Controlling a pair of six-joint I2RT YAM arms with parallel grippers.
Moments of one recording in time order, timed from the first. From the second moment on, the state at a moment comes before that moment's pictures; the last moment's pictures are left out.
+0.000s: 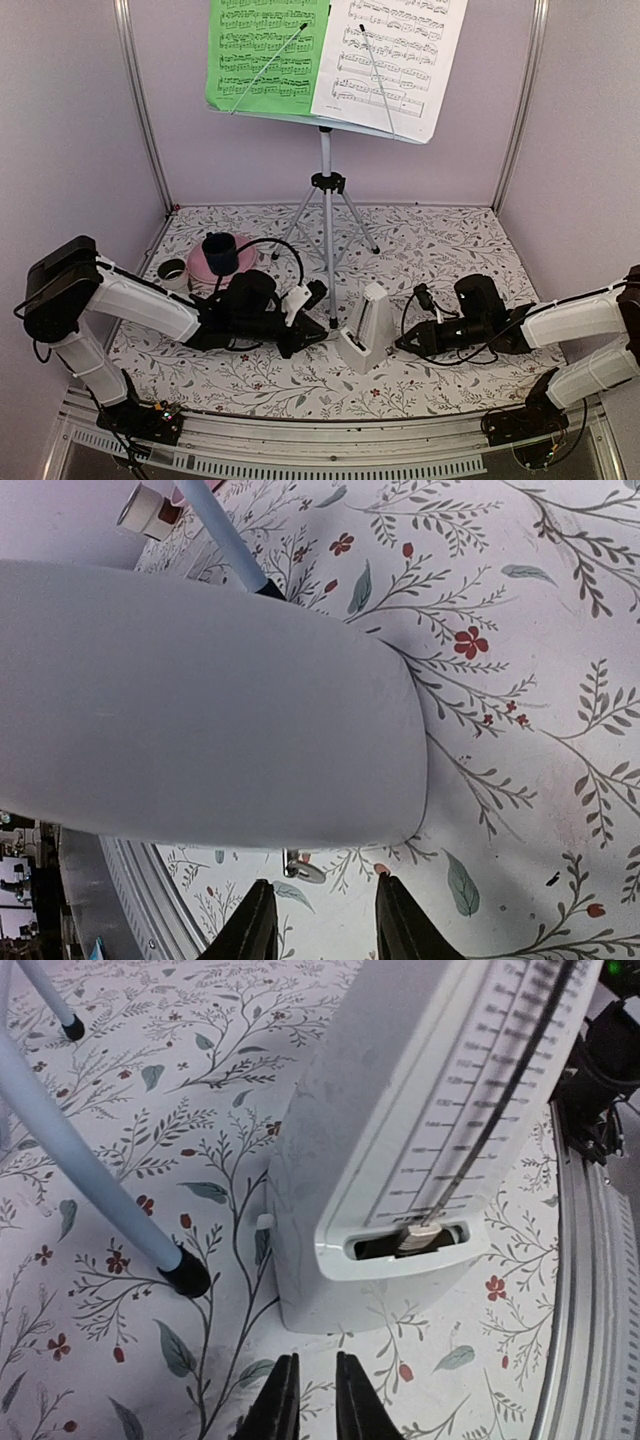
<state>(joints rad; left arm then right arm) -0.97 1.64 0.67 0.41 0.23 -0.10 0.68 1.30 0.36 0.23 -0.47 0.54</state>
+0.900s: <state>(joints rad) -1.10 2.01 0.83 0.89 0.24 -0.14 0.48 1.51 0.59 0.32 -0.51 0.50</state>
